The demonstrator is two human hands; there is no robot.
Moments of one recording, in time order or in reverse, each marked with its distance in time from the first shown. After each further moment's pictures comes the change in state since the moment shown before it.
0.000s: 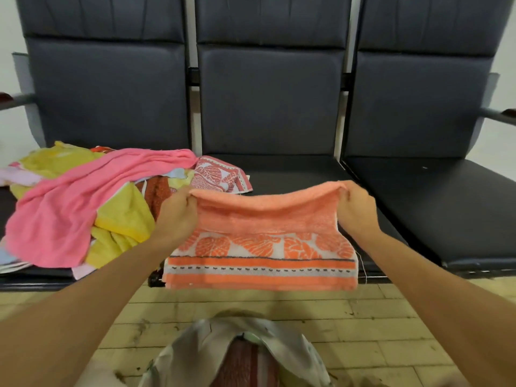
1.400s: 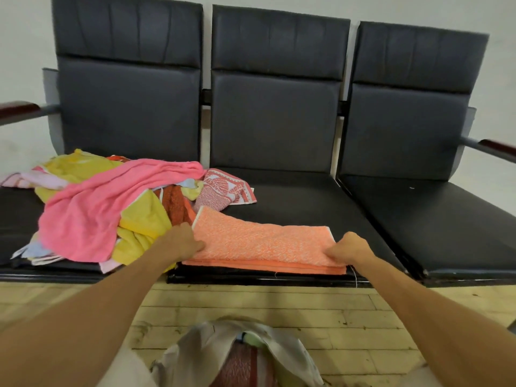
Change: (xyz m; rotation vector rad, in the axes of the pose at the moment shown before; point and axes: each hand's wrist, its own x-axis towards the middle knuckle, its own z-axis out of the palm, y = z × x) left_hand -0.013 -0.029 -0.019 0.526 -0.423 -0.237; right_hand -0.030 0.008 -0.006 -0.334 -0.500 0.436
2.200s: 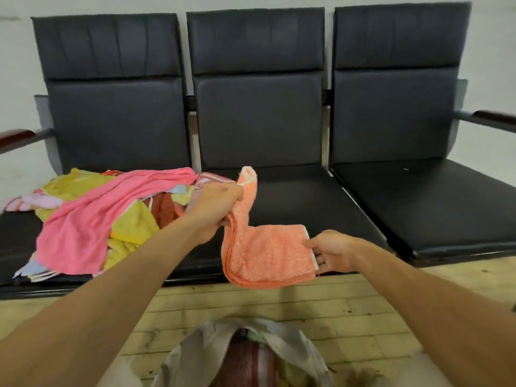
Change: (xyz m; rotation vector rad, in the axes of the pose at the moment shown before) left_hand -0.066 0.135 -0.055 -1.049 -0.028 0.137; right_hand -0.026 0.008 -0.006 0.744 -0.540 -0.016
